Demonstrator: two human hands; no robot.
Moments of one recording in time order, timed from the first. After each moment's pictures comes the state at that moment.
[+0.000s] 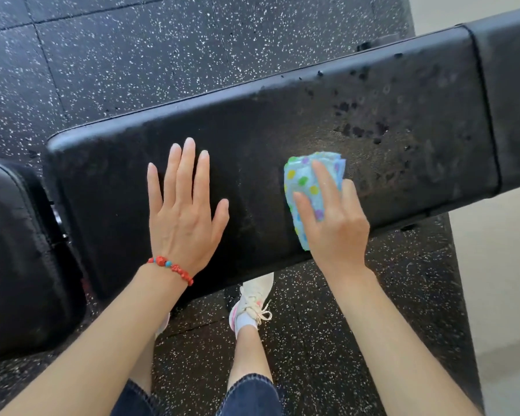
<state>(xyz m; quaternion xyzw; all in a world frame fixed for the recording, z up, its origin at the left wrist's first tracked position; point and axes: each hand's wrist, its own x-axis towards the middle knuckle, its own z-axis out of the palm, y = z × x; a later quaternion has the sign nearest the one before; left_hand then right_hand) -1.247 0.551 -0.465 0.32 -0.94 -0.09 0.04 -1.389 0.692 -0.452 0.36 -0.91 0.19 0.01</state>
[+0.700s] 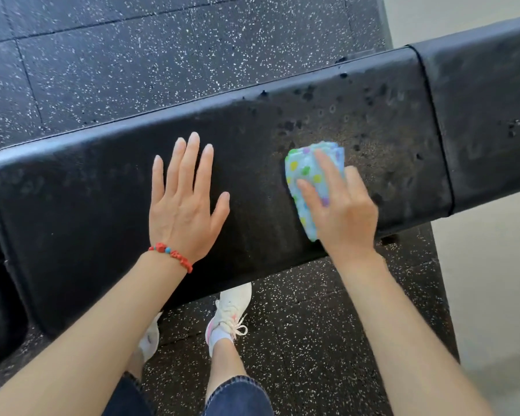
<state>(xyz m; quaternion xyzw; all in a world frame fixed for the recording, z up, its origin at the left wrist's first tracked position) -1.324 0.578 -0.470 0.32 -0.94 -0.10 0.02 -1.482 0.722 -0.449 0.37 -0.91 0.17 0.02</state>
